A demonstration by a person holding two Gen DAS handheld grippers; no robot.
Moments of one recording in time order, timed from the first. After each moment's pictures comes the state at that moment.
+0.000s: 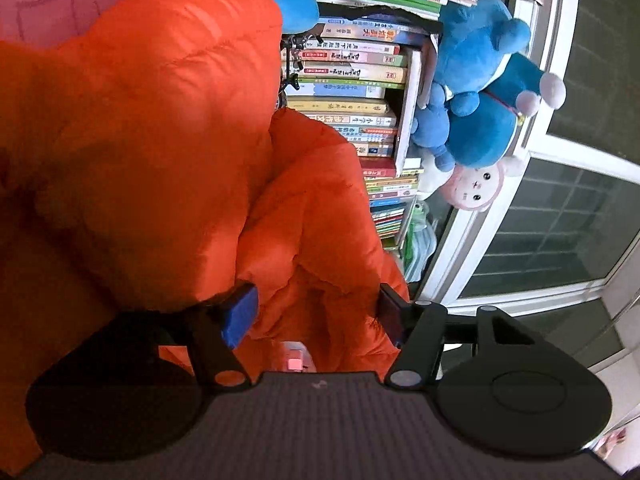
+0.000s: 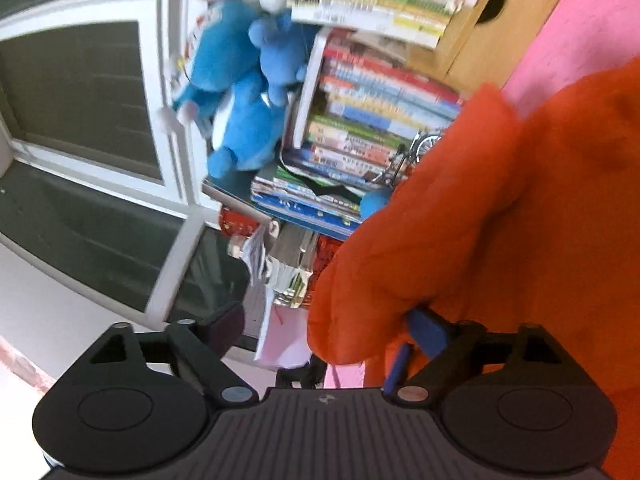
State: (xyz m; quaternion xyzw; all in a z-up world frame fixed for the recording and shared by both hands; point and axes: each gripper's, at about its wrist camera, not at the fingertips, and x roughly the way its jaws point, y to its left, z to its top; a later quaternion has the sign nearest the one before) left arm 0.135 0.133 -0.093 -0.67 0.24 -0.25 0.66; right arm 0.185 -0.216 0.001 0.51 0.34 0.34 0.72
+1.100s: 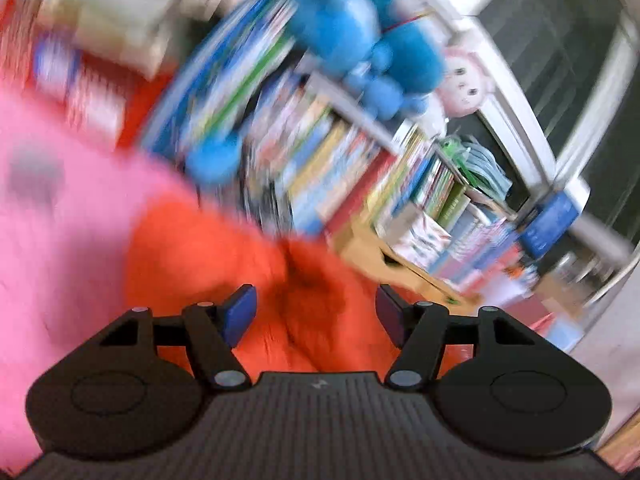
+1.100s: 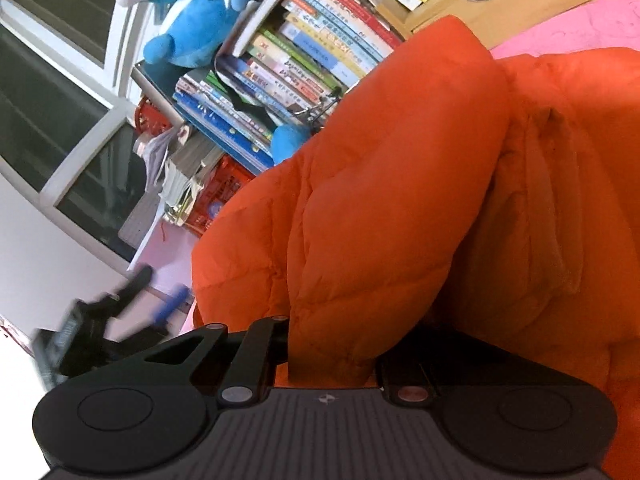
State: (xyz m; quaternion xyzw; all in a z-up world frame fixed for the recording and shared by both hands) left arm 0.082 0.128 0.032 -0.23 0.17 -0.13 0.95; right arm 0.157 -0.198 -0.042 0.32 0.39 0.32 0.81
